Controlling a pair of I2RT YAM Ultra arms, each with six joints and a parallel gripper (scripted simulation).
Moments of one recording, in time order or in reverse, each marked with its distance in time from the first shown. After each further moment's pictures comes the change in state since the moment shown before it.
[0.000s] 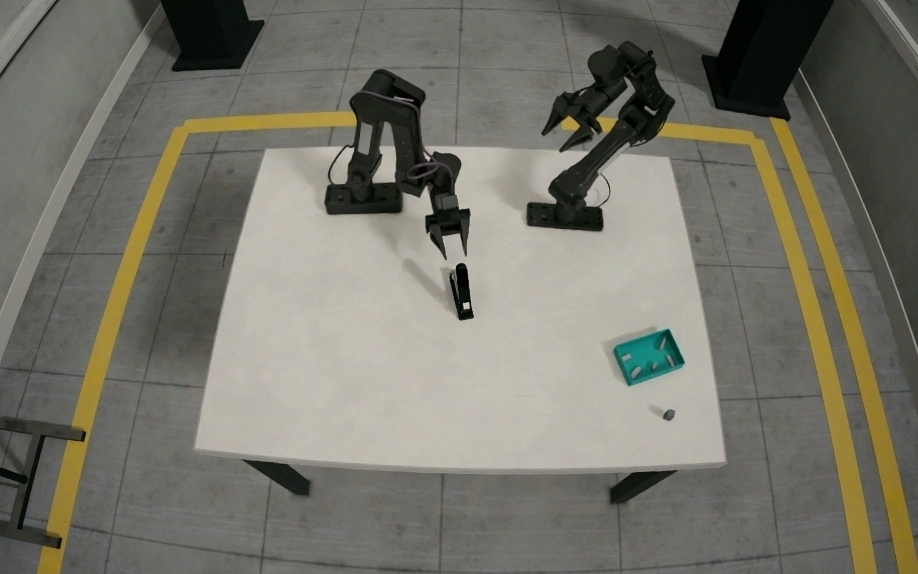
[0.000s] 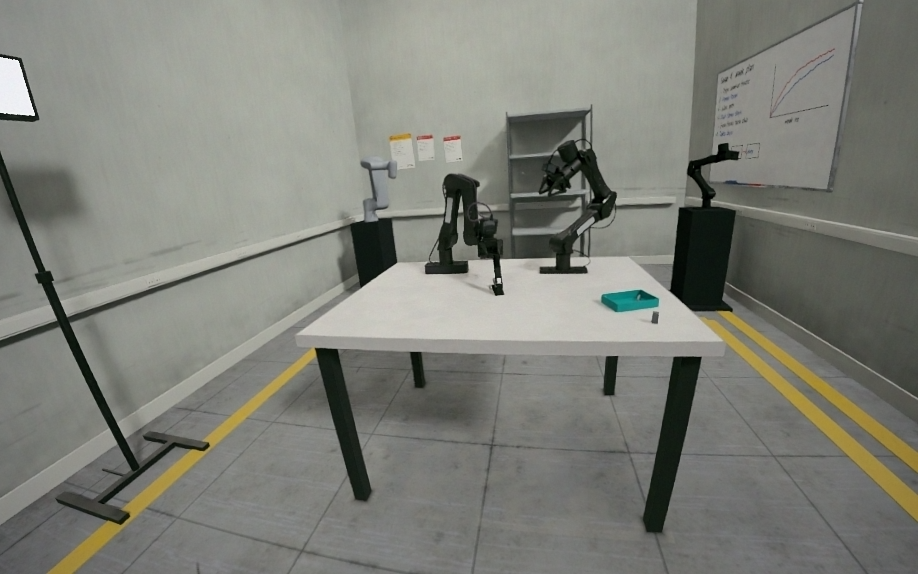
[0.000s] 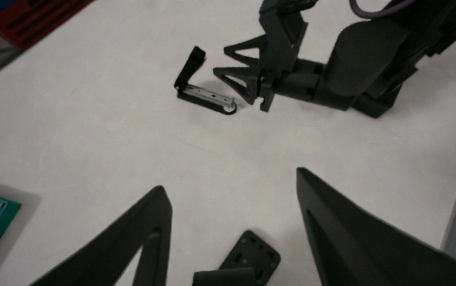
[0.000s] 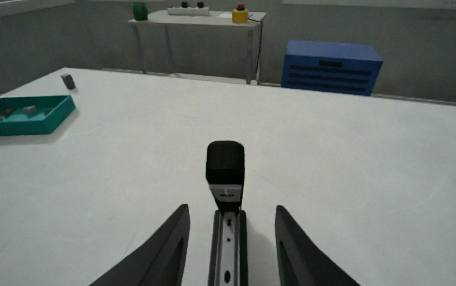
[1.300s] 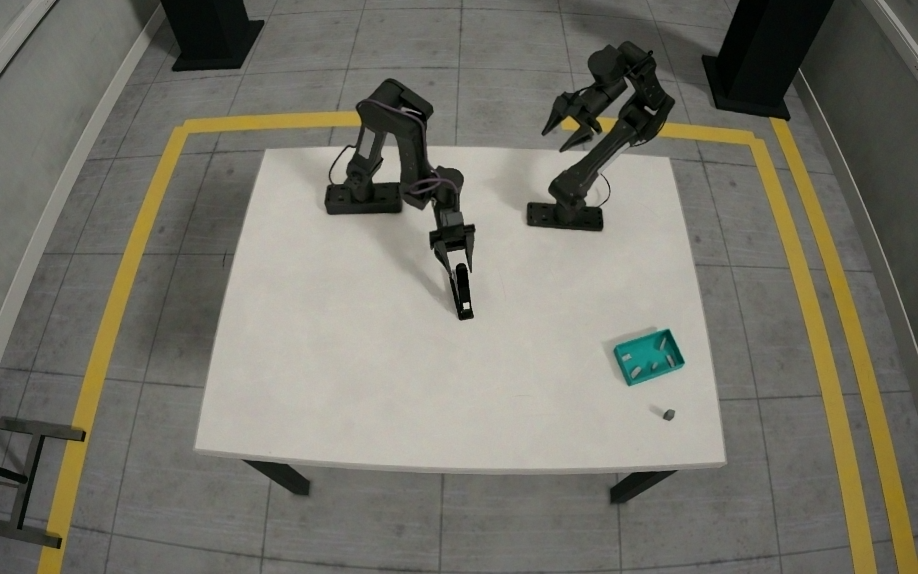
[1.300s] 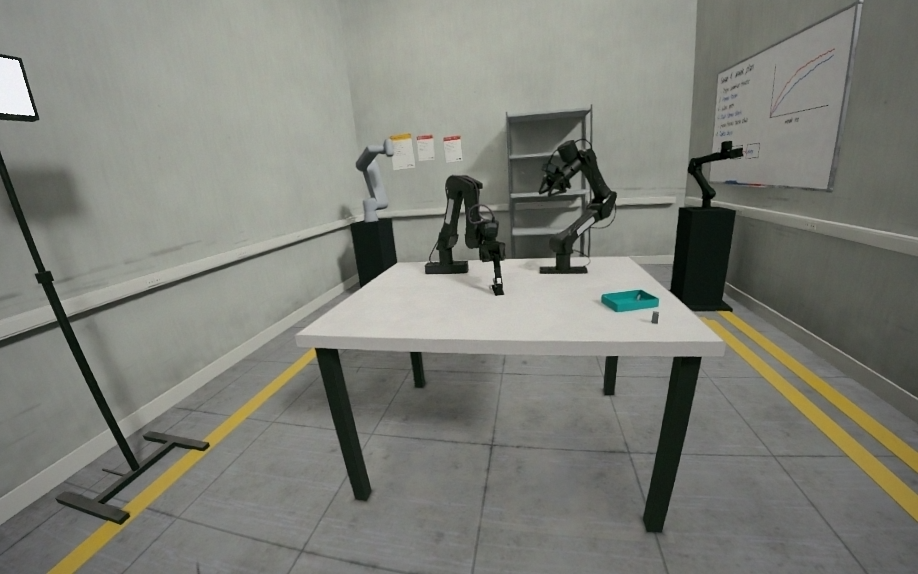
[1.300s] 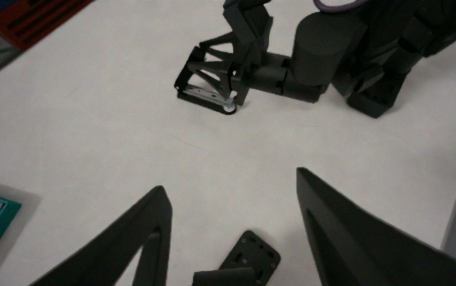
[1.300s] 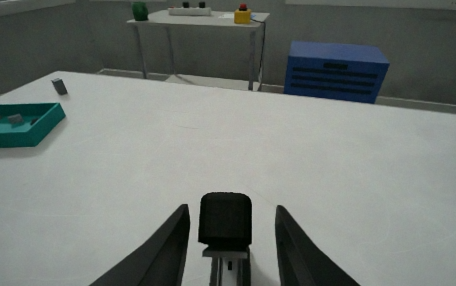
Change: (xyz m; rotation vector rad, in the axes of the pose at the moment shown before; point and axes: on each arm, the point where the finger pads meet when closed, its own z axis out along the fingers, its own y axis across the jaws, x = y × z) left arm 0.000 0.000 0.000 0.000 0.000 0.000; right arm 0.000 0.003 0.042 -0.009 0.000 -0.002
